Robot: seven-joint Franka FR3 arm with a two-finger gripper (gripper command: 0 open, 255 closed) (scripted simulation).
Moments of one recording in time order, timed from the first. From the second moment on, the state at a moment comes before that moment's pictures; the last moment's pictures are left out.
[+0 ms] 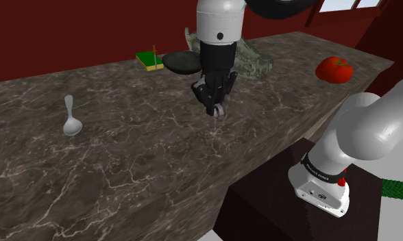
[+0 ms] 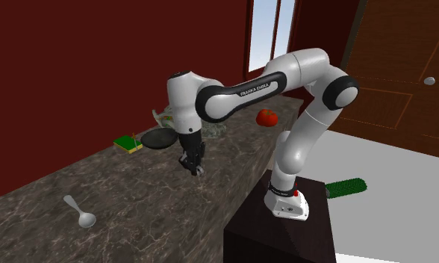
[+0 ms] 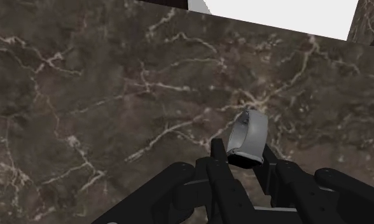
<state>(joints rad) 0.11 -0.42 0.50 -2.21 0.28 1.75 0.58</state>
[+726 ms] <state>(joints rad) 0.10 -0.42 0.48 -2.06 0.26 1.61 0.59</state>
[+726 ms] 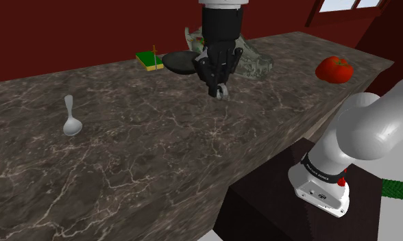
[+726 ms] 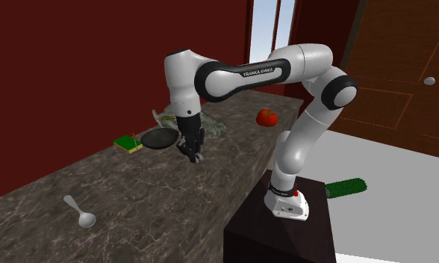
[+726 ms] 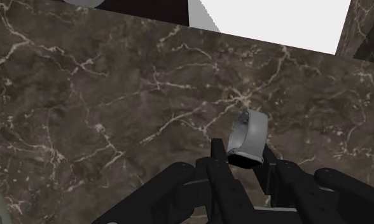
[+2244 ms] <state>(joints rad) -0.03 0.04 0.36 -1.55 0.05 1.50 0.40</state>
